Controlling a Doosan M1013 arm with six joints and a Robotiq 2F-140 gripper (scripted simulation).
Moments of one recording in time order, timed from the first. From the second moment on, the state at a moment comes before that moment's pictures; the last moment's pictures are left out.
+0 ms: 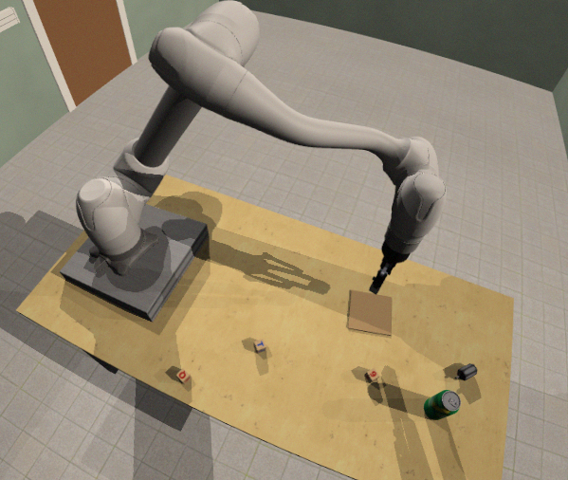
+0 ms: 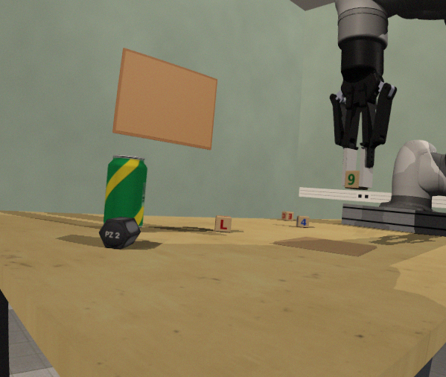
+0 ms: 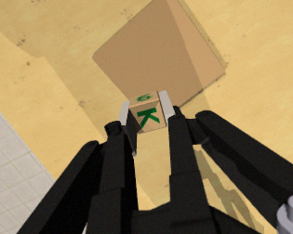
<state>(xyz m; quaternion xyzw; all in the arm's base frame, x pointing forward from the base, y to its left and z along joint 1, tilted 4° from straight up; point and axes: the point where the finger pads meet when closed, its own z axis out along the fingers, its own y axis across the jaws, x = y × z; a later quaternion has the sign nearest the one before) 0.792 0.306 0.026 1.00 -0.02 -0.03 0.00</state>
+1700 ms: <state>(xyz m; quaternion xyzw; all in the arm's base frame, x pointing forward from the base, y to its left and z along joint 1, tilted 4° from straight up) 0.802 0.318 0.025 0.71 0.71 -0.02 -0.02</state>
